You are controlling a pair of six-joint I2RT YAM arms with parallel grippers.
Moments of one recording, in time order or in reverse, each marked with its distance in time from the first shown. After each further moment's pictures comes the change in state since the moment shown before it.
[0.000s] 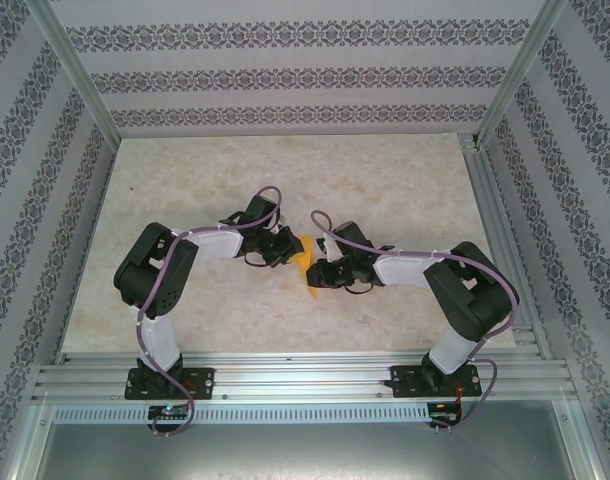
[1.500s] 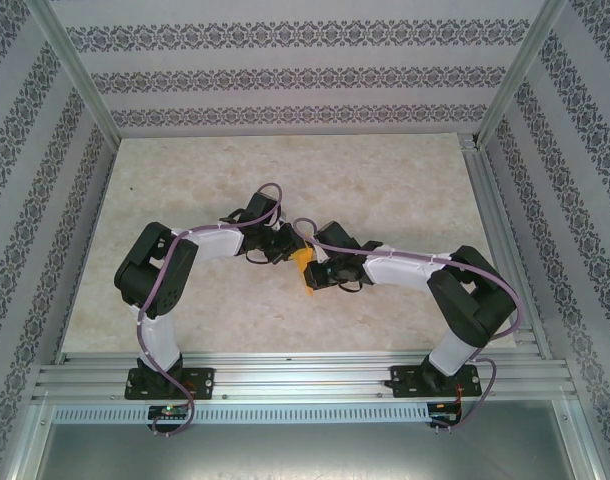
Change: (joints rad) left arm 0.000 0.003 0.023 0.011 0.000 -0.008; right arm 0.104 -0.019 0.121 -0.208 0.267 -0.103
